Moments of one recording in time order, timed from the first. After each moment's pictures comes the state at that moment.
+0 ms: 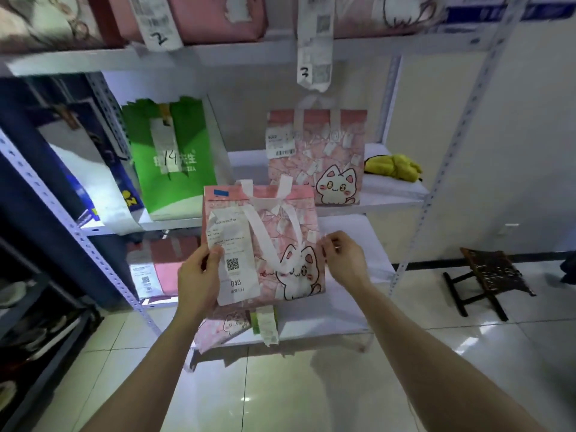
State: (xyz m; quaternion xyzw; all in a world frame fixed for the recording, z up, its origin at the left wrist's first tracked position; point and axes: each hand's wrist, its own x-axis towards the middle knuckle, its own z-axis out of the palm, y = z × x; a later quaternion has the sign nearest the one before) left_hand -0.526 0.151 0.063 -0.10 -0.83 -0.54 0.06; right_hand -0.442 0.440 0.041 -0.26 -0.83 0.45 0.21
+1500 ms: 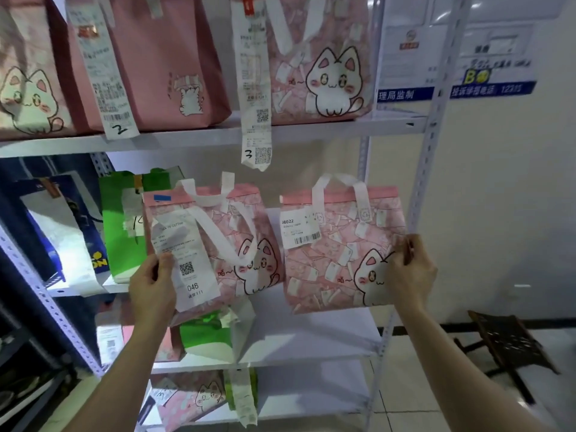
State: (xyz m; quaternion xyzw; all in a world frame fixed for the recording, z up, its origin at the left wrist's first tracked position) left_hand -0.573 0.229 0.133 -0.04 -0.73 -0.65 0.21; right_hand -0.402 0.629 0.133 -0.31 -0.70 0.41 0.50
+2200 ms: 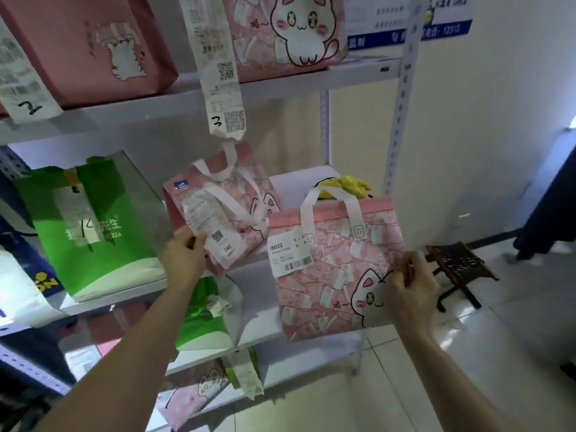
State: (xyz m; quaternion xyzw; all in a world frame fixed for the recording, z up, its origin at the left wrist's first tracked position) left_hand -0.681 0.295 0.094 -0.17 -0.87 -0.45 0.13; right_hand -0.341 0.550 0.059 -0.40 -0.66 0.39 0.49
